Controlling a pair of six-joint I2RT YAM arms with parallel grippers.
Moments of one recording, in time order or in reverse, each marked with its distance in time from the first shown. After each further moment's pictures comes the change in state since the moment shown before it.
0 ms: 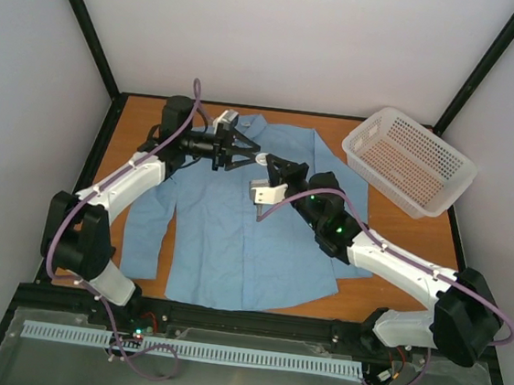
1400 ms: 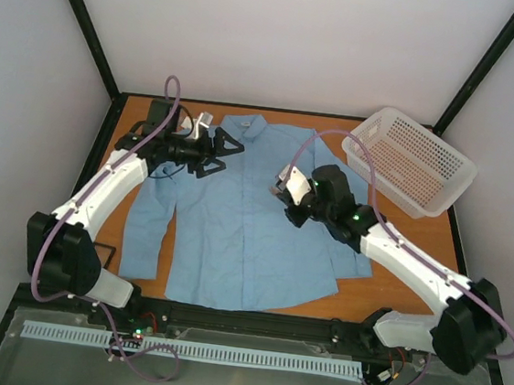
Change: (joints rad) left arm 0.063 -0.090 0.082 -0.651 -0.436 0.504; right arm -0.142 0.023 0.116 -0.700 -0.351 1.270
